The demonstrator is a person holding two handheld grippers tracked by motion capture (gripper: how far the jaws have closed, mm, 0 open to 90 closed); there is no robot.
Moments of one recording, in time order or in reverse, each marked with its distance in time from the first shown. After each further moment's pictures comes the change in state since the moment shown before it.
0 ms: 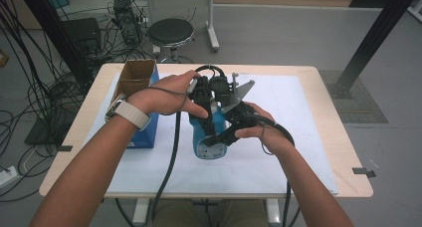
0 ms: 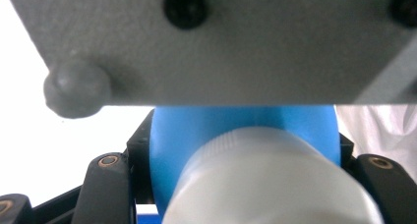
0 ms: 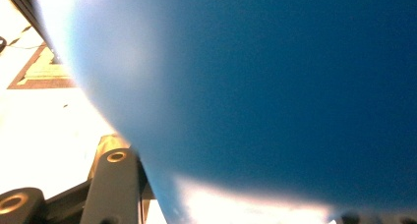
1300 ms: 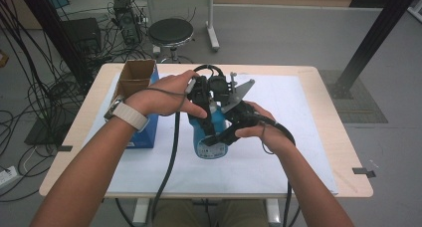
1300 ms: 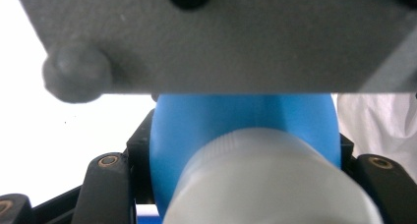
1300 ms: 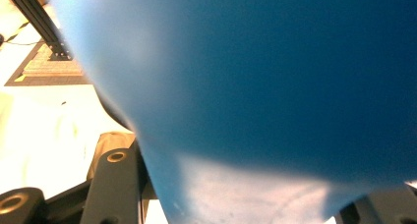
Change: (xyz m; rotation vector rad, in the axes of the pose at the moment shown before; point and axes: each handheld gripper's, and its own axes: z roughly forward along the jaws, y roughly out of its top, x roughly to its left) left arm -0.002 -0.002 -0.002 -0.013 0.007 -0.001; right arm 0.002 0.003 -0.002 0.008 0.005 0.004
